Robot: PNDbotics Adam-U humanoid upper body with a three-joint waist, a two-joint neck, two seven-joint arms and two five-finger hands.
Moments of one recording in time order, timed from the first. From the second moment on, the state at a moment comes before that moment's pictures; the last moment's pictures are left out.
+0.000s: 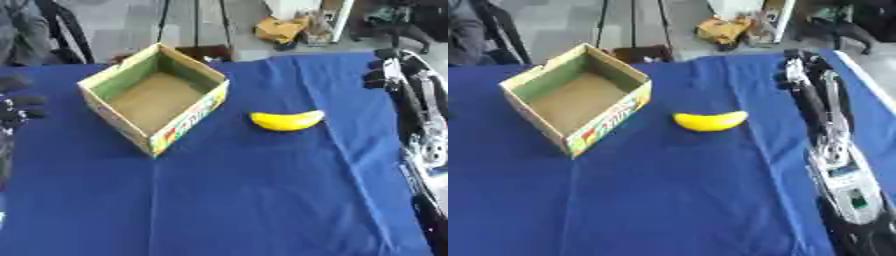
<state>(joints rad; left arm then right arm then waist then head) -0.28 0.32 -0.01 -1.79 0.26 -0.01 0.09 -0.29 -0.35 -0.04 -1.74 -0.02 0.00 -0.26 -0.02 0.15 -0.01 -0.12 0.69</state>
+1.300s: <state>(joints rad) -0.27 0.32 -0.02 -1.79 0.26 0.00 0.08 -0.62 -0.59 0.04 -1.30 0.25 0.06 0.27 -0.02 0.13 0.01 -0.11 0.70</state>
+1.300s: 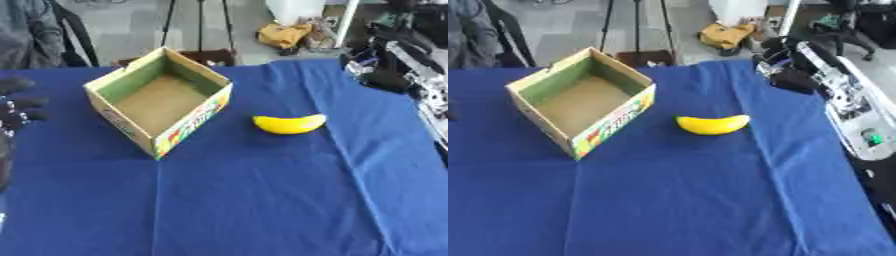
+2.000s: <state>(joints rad) -0.27 0.34 -0.03 -1.79 0.26 0.00 0.07 -0.82 -0.51 0.05 -0.96 0.72 -0.04 0.42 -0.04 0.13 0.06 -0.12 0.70</state>
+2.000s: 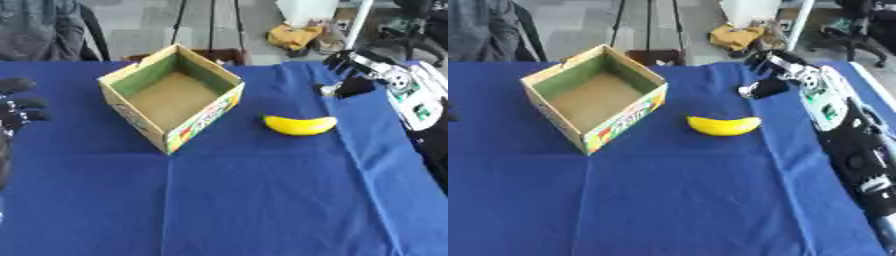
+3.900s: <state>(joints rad) -0.27 0.34 -0.03 -1.79 0.26 0.00 0.07 -0.82 -0.45 0.09 -0.92 0.80 -0.09 0.61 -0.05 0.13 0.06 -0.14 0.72</state>
